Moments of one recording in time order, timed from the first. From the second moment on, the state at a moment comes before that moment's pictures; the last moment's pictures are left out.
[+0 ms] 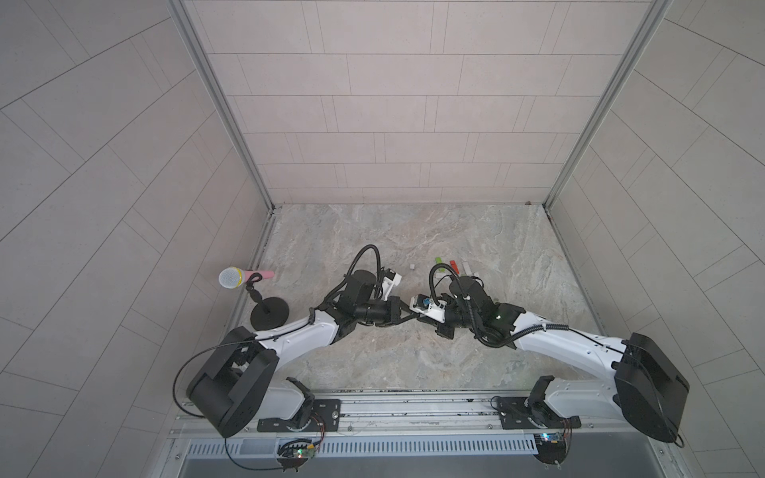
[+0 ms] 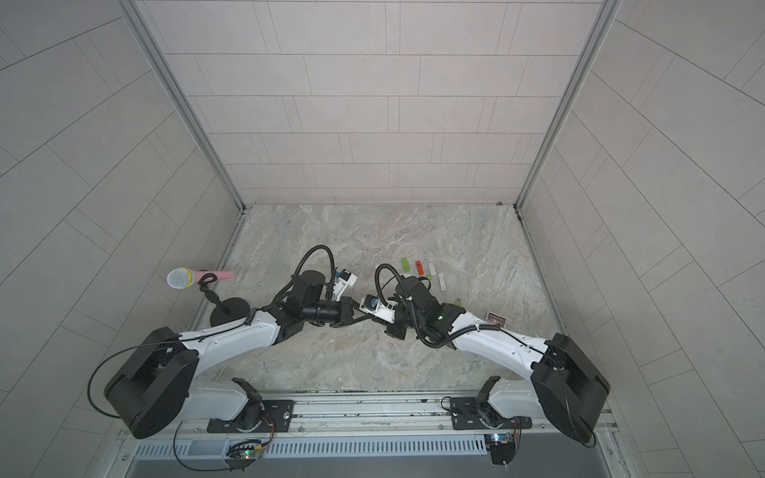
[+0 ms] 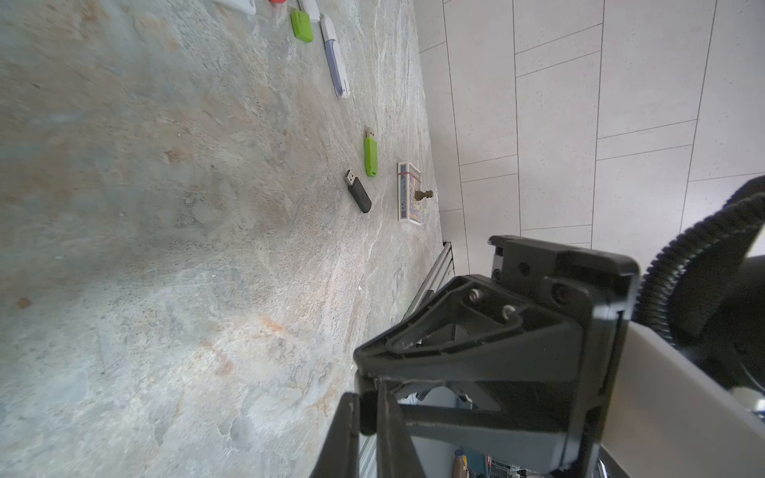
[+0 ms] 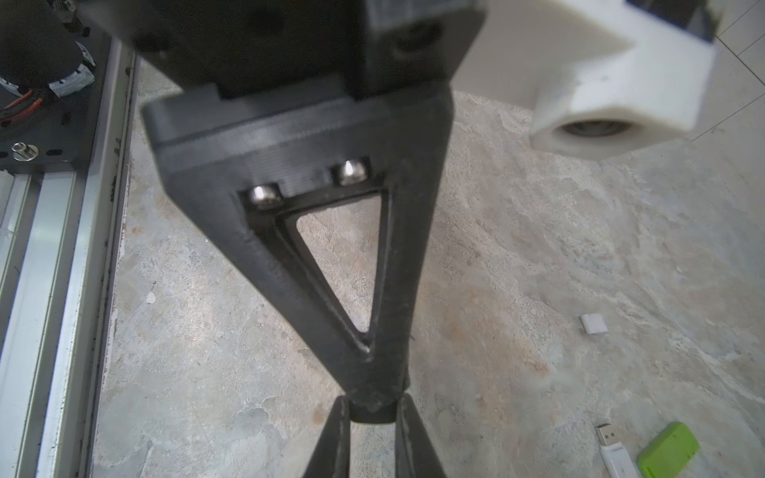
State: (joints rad) left arm -0.62 1.35 0.58 0.18 0.75 -0.84; right arm 0.76 1.27 0.68 -0.09 -0.30 -0.46
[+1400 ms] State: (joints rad) left arm -0.60 1.31 0.58 0.17 0.70 -0.85; right arm 0.42 1.09 0.68 -0.24 -0.16 0.07
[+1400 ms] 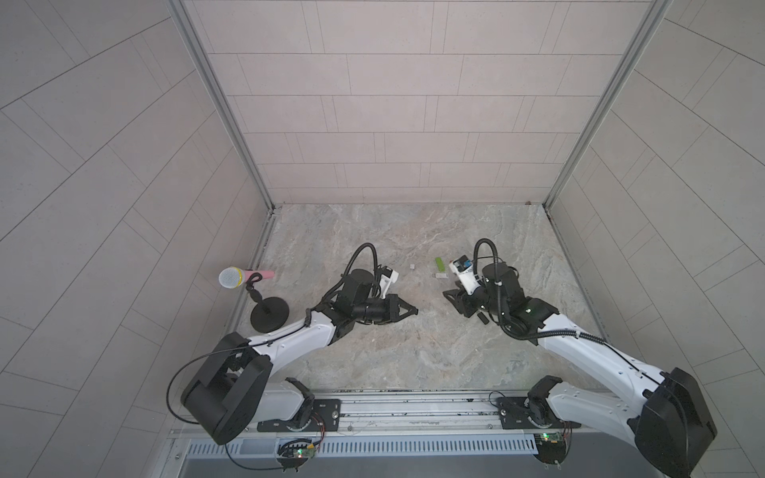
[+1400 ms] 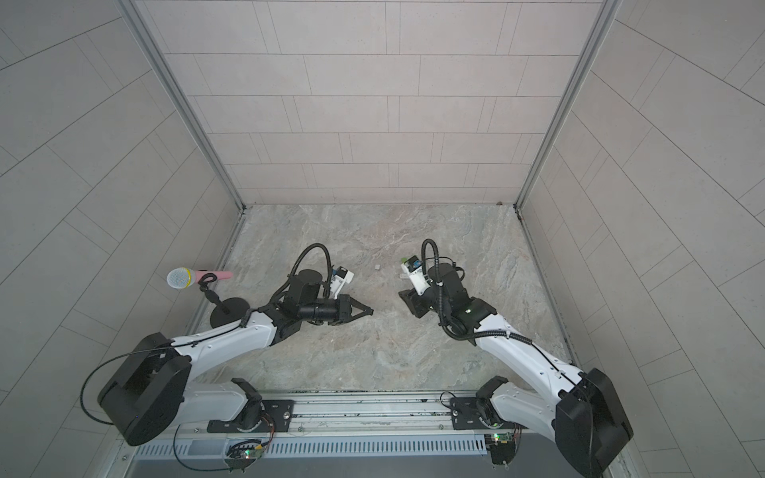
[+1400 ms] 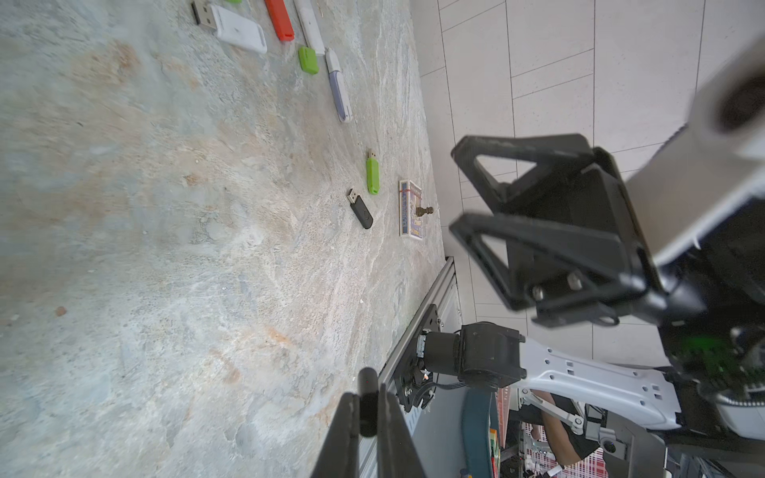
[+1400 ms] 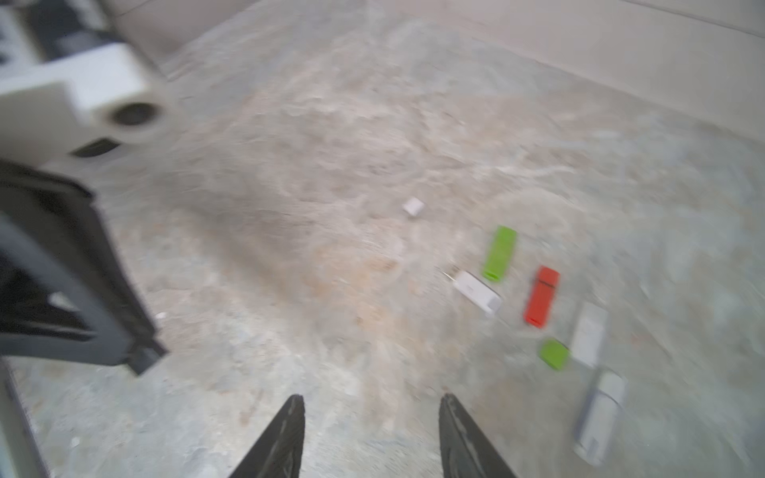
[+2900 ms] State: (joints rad) left arm -0.59 1.29 0.58 0.15 0.67 -0.85; right arm 0.41 1.69 0.98 -0.85 0.03 0.22
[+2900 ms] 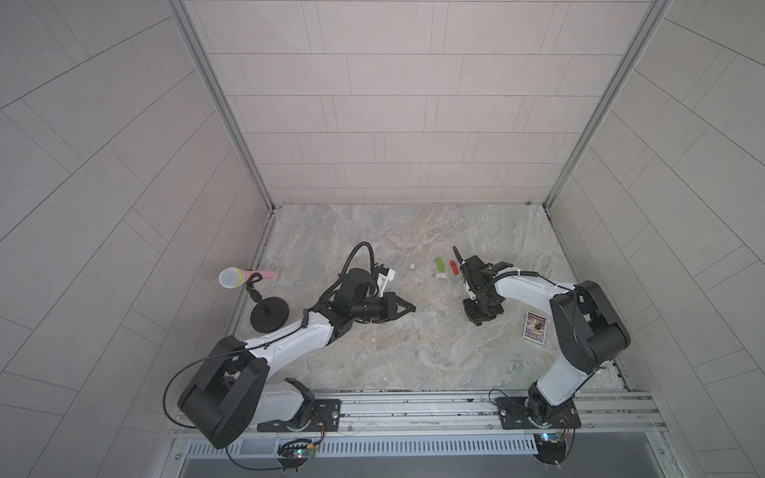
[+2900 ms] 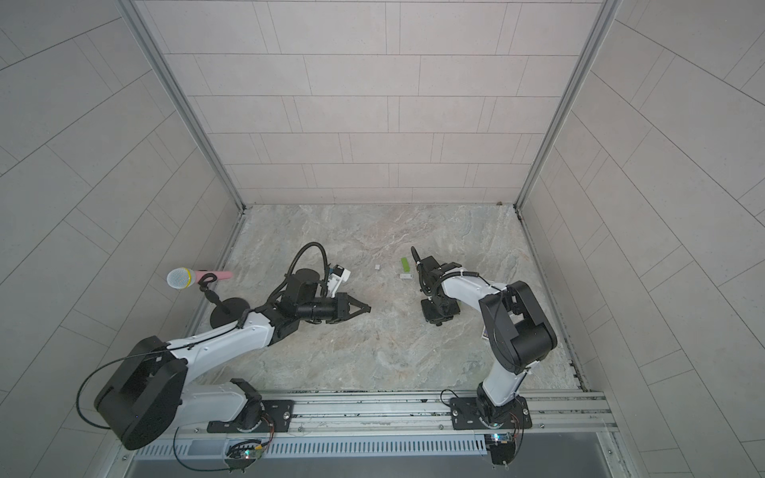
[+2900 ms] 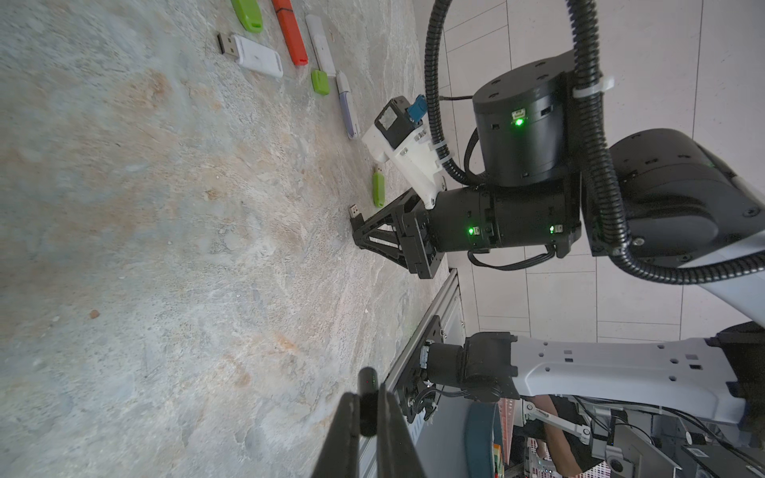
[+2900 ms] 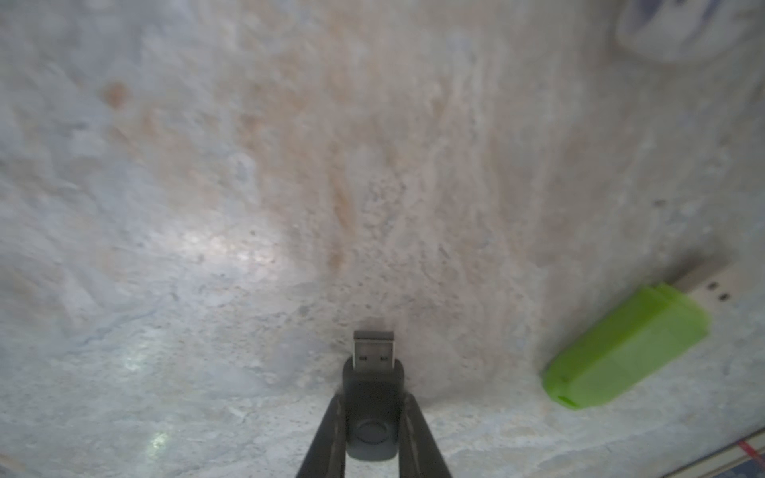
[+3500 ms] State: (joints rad) left arm -0.58 1.22 0.58 0.11 0.64 -0.83; right arm 0.61 1.81 1.13 -0.90 0.00 0.16
